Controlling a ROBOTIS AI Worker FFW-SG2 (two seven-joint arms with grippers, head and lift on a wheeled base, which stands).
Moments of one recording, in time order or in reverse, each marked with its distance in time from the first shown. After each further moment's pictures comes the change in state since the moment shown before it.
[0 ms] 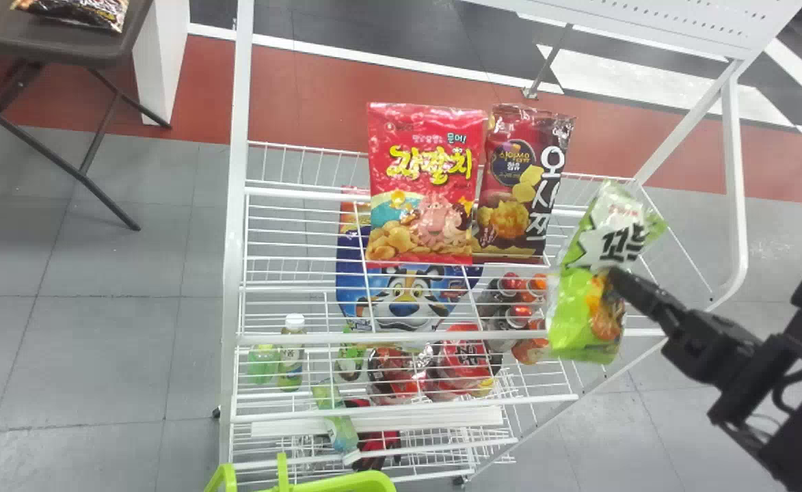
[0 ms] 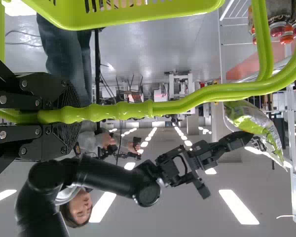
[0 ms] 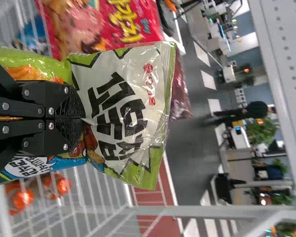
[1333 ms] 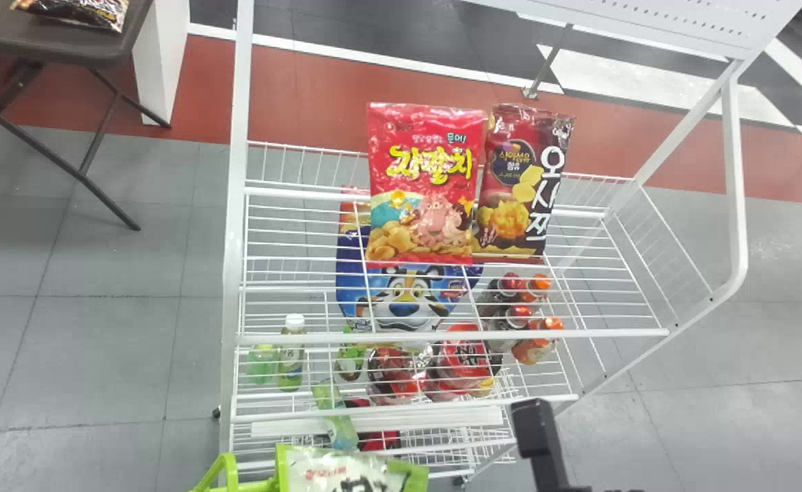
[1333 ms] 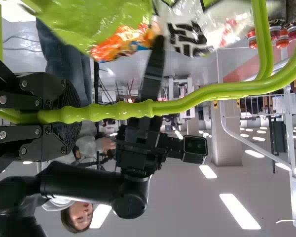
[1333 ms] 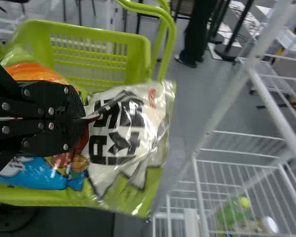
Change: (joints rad) left arm -0.036 -0.006 -0.003 0.015 -0.003 0.014 0.025; right arm 0.146 -0.027 0.515 -0.046 0.019 0.569 0.116
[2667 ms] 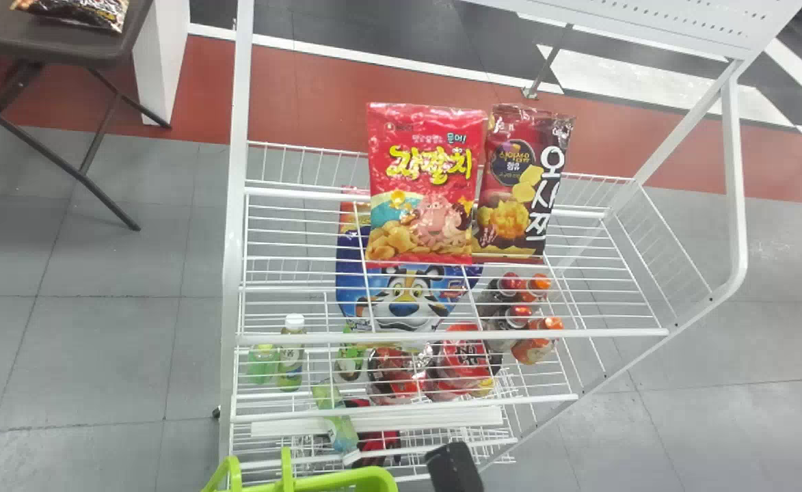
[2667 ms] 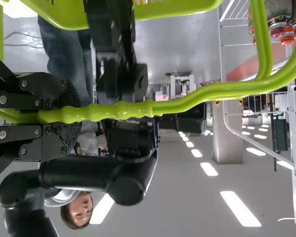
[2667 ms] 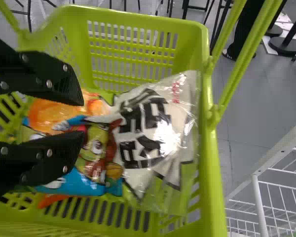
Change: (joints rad) left arm 0.011 0.004 -0.005 -0.005 0.005 -0.003 -0.013; right arm -0.004 -0.047 0.184 0.069 0.066 -0.012 -0.085
